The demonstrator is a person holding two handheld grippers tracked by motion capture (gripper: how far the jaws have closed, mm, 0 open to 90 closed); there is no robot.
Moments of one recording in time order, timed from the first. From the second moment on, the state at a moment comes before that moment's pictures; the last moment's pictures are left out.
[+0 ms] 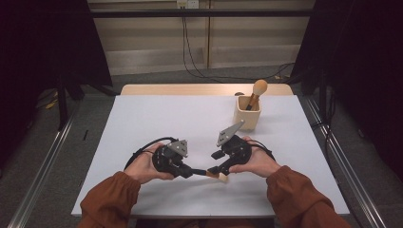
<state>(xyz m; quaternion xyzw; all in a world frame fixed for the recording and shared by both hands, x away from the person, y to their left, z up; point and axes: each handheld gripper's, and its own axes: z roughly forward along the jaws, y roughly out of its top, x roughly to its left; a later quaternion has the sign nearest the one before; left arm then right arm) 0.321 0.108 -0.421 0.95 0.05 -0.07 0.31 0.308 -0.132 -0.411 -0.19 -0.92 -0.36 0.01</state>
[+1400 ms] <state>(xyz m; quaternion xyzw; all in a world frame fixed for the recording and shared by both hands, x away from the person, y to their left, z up) 0.318 0.163 -0.410 0.87 0.15 -0.04 0.47 0.293 -0.182 -0.406 -0.26 -0.86 -0.44 -0.02</state>
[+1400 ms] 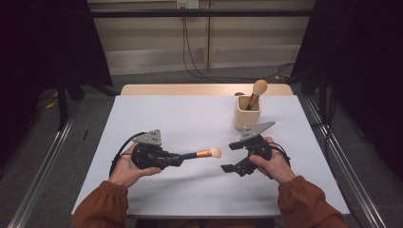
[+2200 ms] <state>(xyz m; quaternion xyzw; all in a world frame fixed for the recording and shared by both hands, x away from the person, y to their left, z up) 0.314 0.171 -0.400 0.82 0.17 -0.02 0.54 0.280 -0.183 -0.430 -0.26 -0.79 -0.55 -0.06</state>
